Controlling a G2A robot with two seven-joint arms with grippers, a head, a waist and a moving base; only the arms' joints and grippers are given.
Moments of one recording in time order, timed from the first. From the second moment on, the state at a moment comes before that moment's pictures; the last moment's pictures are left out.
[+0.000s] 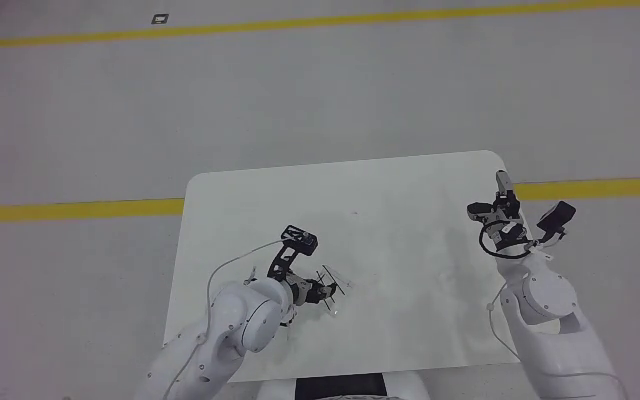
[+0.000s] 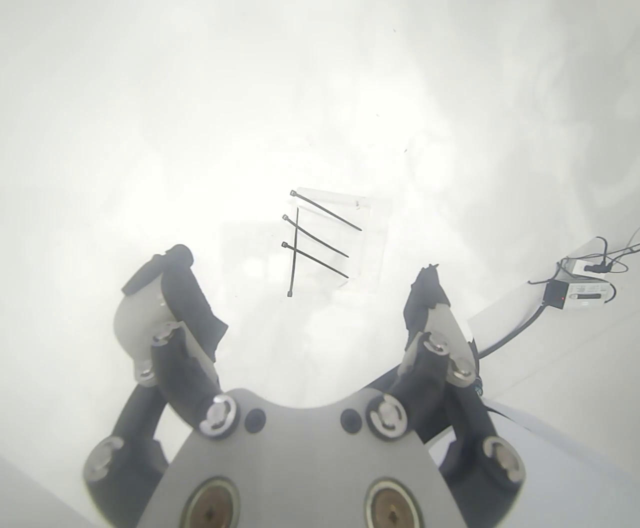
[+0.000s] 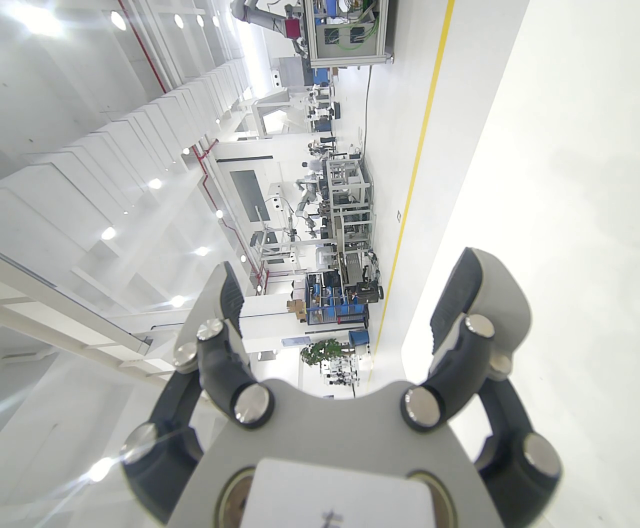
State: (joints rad) left arm 1.47 -1.10 -0.95 -2.08 1.10 0.27 -1.11; right arm -1.73 -1.15 1.60 -1.80 0.42 0.00 0.00
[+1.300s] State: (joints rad) left arm 1.55 -1.23 -0.97 -2.05 1.22 0.33 -1.15; right arm -1.73 -1.15 1.60 -1.80 0.42 0.00 0.00
